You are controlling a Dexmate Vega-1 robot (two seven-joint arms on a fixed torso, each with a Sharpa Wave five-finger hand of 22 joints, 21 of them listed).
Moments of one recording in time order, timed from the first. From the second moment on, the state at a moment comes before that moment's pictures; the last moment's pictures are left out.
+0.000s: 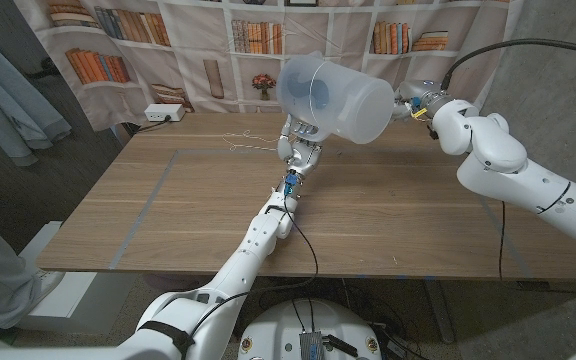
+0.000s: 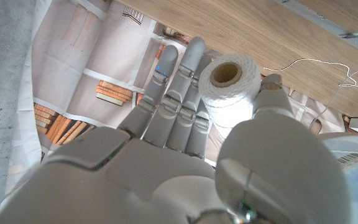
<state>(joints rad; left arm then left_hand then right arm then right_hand) 0.77 -0.12 0.23 -1.02 -1.36 0.07 -0.76 0.62 0.15 0.50 -0.06 0.18 1.01 0.05 1.02 0.94 1.14 -0.04 1.01 0.85 1.03 -0.11 0.81 1.04 0.39 -0.02 1.21 0.56 -0.66 -1.01 -0.61 -2.18 -0.66 -0.71 0.28 0.82 0.06 0.21 -0.20 0.17 0.83 -0.02 0.25 0.28 1.03 -0.08 0.38 0.38 1.12 -0.20 0.34 0.57 0.61 -0.06 1.00 0.35</state>
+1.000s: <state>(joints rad) 0.86 -0.11 0.26 -1.06 -1.34 -0.01 -0.78 0.62 0.15 0.50 -0.06 0.18 1.01 0.05 1.03 0.95 1.14 -0.04 1.02 0.85 1.03 -0.10 0.81 1.04 0.39 -0.02 1.21 0.56 -0.63 -1.01 -0.54 -2.09 -0.63 -0.62 0.24 0.82 0.06 0.21 -0.20 0.17 0.83 -0.02 0.24 0.28 1.04 -0.08 0.38 0.38 1.12 -0.21 0.33 0.58 0.60 -0.06 1.02 0.33</state>
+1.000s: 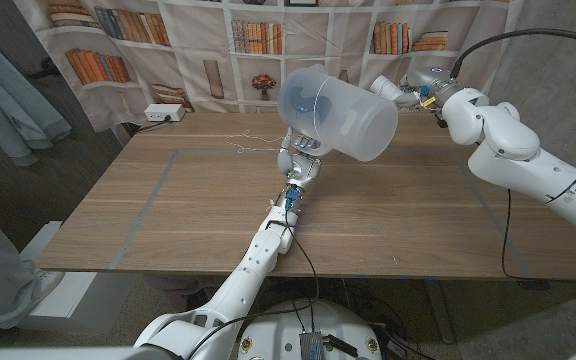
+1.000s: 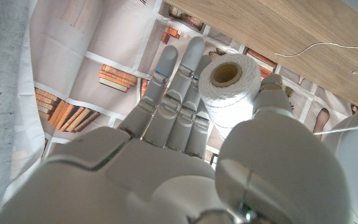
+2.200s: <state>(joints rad) 0.87 -0.08 0.27 -1.12 -1.34 -0.02 -0.72 0.62 0.15 0.50 -0.07 0.18 1.02 0.05 1.04 0.97 1.14 -0.04 1.02 0.85 1.04 -0.10 0.83 1.03 0.39 -0.02 1.23 0.56 -0.56 -0.98 -0.56 -2.20 -0.84 -0.69 0.32 0.82 0.06 0.21 -0.20 0.17 0.84 -0.01 0.24 0.28 1.04 -0.08 0.37 0.38 1.12 -0.20 0.33 0.59 0.59 -0.06 1.05 0.31</state>
